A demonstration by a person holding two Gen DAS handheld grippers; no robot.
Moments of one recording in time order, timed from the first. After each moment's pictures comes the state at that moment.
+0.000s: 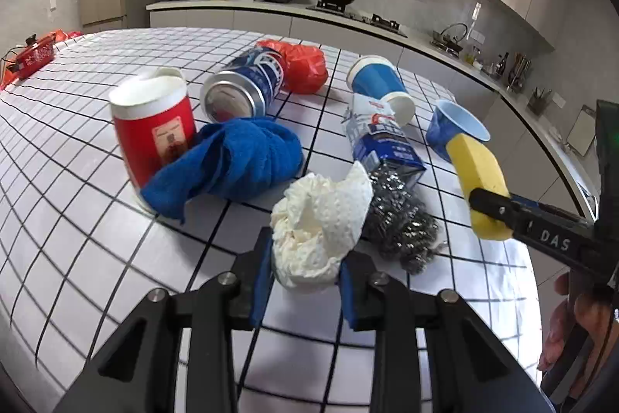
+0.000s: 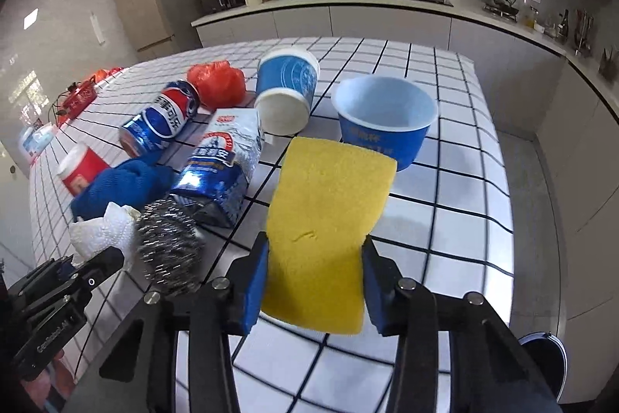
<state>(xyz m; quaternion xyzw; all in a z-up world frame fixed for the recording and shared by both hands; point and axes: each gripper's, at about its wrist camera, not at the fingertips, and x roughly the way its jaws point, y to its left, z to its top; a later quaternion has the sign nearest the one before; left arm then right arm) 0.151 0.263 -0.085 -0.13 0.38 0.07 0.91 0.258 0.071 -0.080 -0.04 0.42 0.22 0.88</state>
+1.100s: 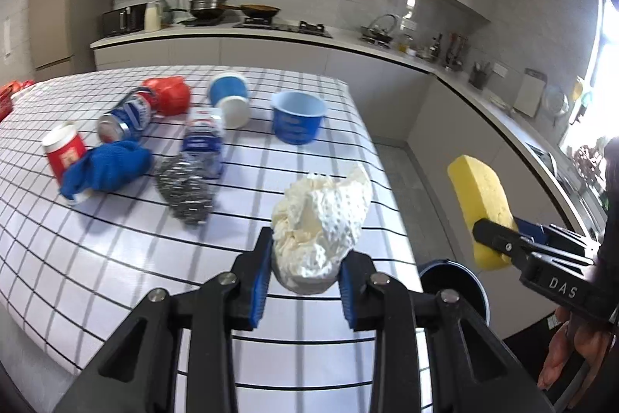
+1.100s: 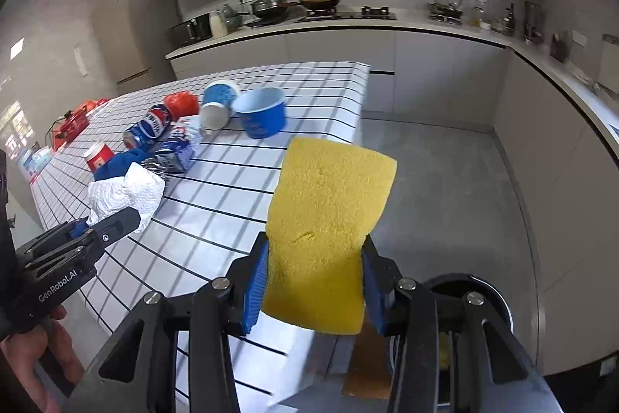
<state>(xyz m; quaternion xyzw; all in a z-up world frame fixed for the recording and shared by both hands) 0.124 0.111 -0.044 -0.08 0.36 -0.02 0.93 0.155 -0.103 -0.034 -0.01 0.39 0.17 0.91</state>
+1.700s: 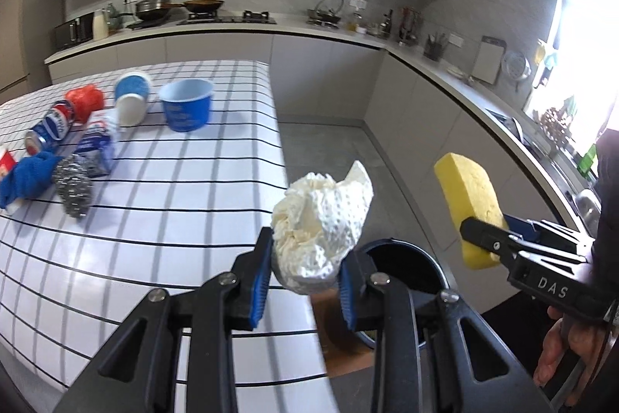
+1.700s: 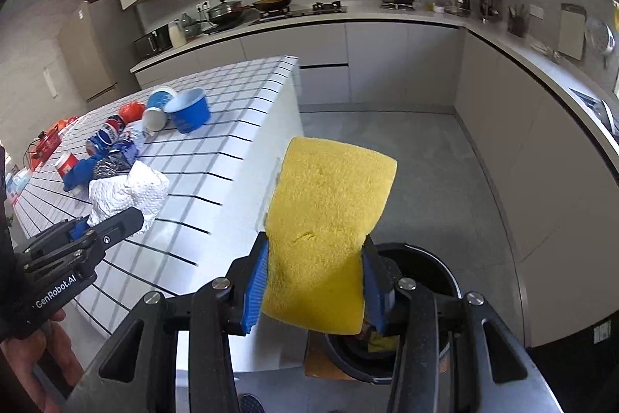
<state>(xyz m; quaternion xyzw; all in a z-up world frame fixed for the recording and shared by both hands) 0.126 0.004 -0.052 -0.05 0.37 -0.10 0.92 0.129 -0.213 -0.041 0.01 0.40 0.10 0.91</state>
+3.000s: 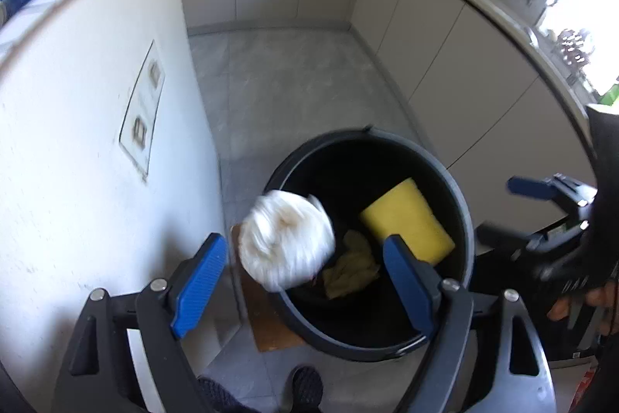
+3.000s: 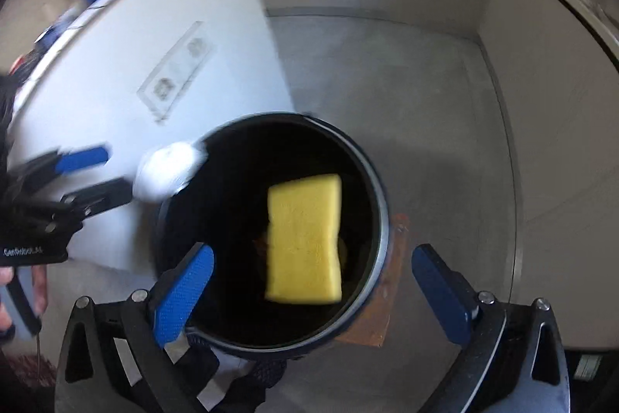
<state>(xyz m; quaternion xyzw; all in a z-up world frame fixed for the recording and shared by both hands) 0.168 -0.137 -0.209 -0.01 0.52 -0.11 0.85 0.193 -0.362 -0.230 -0.04 0.54 0.15 0.83</state>
